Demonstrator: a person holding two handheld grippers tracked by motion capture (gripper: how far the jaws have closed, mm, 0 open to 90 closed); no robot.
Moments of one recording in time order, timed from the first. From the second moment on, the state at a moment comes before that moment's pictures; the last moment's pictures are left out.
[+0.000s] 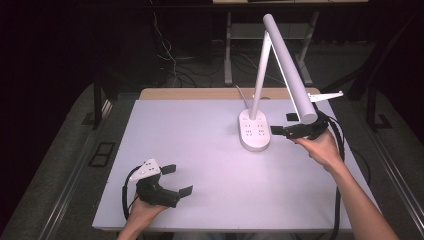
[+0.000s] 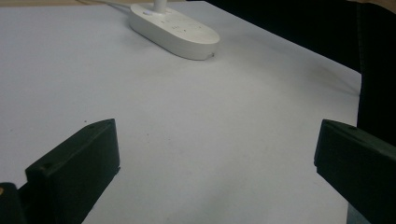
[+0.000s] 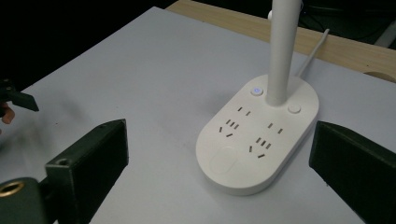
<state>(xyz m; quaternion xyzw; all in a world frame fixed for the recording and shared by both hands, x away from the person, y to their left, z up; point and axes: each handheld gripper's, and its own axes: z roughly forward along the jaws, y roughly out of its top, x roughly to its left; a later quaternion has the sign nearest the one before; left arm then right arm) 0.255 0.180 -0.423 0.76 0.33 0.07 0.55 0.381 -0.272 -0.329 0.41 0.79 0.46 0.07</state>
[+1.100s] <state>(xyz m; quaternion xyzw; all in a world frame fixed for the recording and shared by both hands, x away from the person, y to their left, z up) 0.255 0.184 -0.422 0.76 0.33 0.08 0.55 0.459 -0.270 -0.367 0.44 0.78 0.44 0.05</state>
